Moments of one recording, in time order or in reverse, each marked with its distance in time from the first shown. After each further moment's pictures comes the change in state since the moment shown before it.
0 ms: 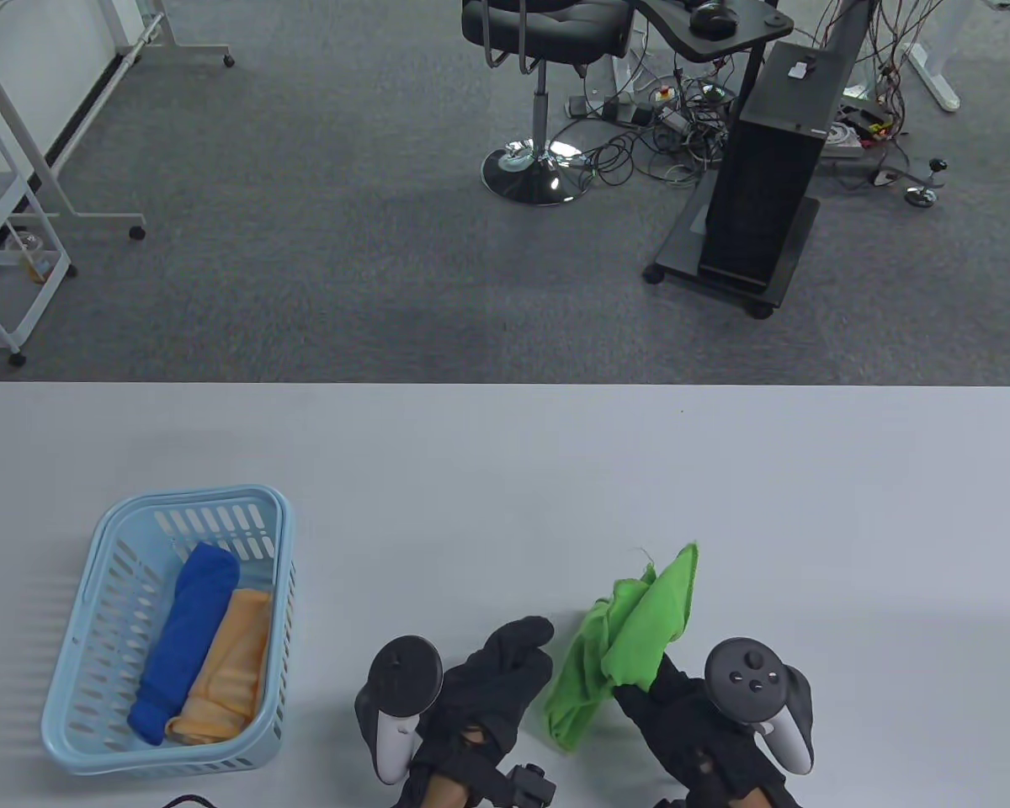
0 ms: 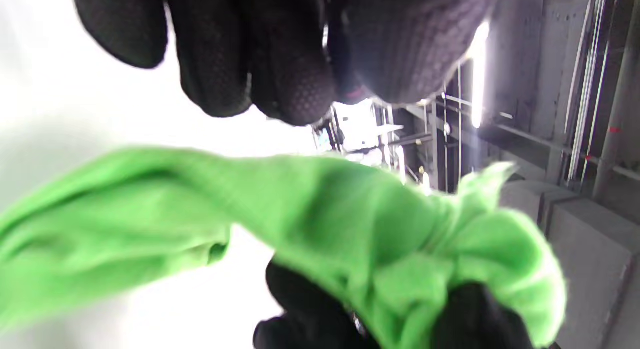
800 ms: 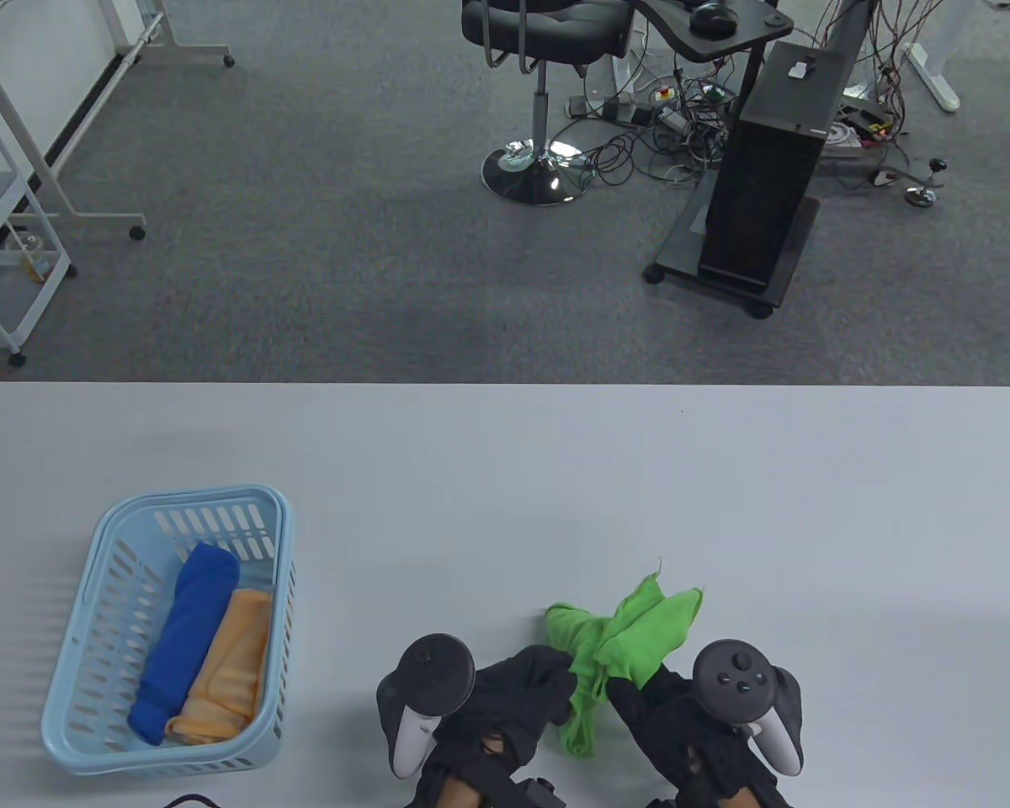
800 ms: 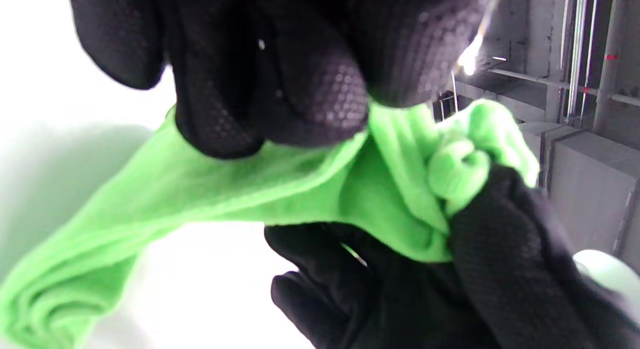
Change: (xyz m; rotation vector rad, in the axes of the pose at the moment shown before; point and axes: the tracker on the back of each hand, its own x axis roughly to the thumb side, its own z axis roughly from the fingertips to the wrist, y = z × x) left_hand 0.013 -0.012 0.000 -0.048 -0.030 -0.150; right_hand -0.003 0.007 -0.003 -0.042 0.037 0.102
